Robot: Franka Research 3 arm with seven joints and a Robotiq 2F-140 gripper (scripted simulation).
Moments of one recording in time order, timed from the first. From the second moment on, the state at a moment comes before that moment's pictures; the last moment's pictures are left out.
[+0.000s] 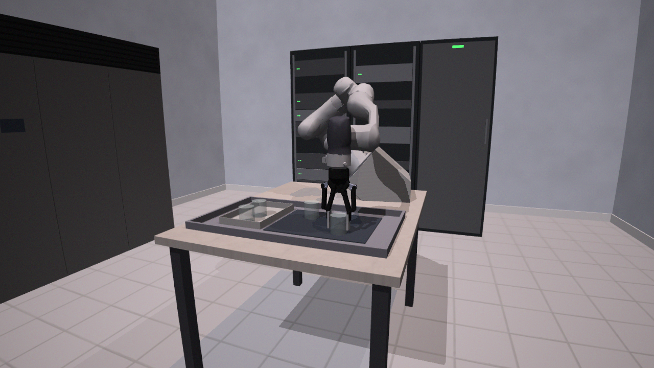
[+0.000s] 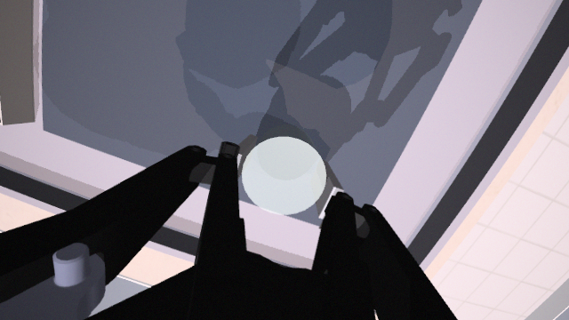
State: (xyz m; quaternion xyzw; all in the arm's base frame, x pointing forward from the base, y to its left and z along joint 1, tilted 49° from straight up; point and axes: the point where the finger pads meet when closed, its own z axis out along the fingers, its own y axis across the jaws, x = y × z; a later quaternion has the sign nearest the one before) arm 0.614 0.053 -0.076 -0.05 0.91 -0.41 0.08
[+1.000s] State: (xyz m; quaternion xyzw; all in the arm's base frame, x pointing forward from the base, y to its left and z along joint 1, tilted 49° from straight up) arm 0.614 0.053 -0.076 -0.05 0.91 -0.41 0.08
